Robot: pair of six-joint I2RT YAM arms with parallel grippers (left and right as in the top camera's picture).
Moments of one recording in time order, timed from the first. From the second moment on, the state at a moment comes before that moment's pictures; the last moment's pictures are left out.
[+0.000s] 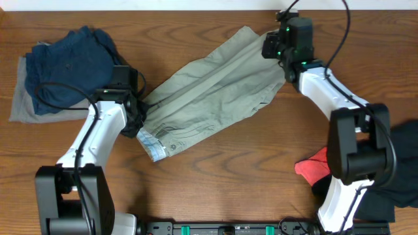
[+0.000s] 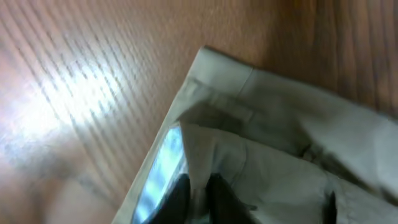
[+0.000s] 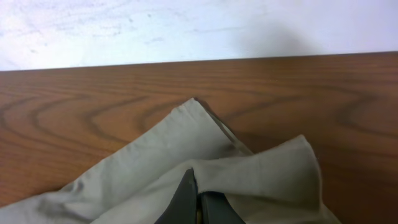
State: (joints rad) left arm -0.02 1.62 1.05 -0.80 -0.11 -1.14; right arm 0.19 2.05 1.39 0.12 -0.10 0.24
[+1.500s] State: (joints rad) left arm 0.06 1.54 0.77 -0.58 0.15 -0.88; right arm 0.20 2.11 1.43 -0.61 -0.03 0.16
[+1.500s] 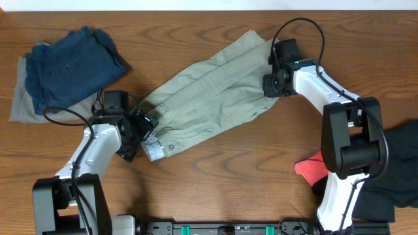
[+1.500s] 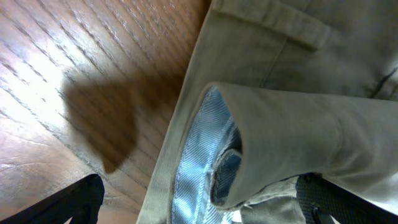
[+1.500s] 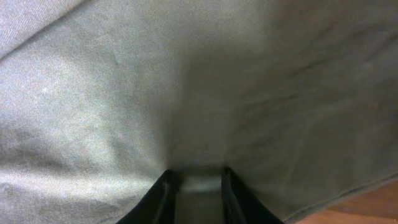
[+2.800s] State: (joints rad) left arm 0.06 1.29 1.04 -1.07 0.31 -0.51; right arm 0.39 1.99 1.41 -0.62 -0.46 0.00
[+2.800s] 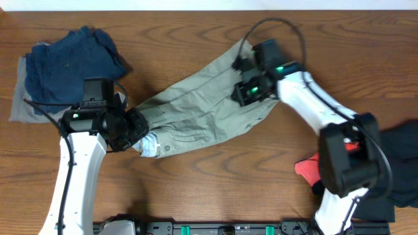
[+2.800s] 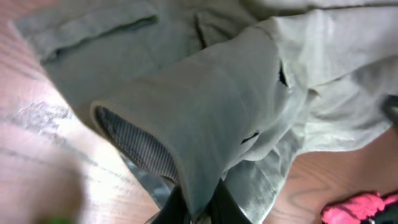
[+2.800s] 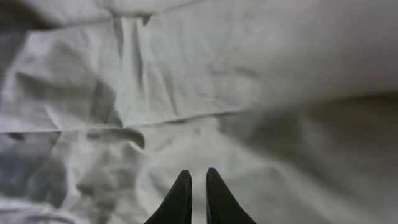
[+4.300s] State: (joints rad) left arm 0.06 1.27 1.33 -1.15 0.31 -0.45; right arm 0.30 2.10 1.47 -0.77 -0.13 0.04
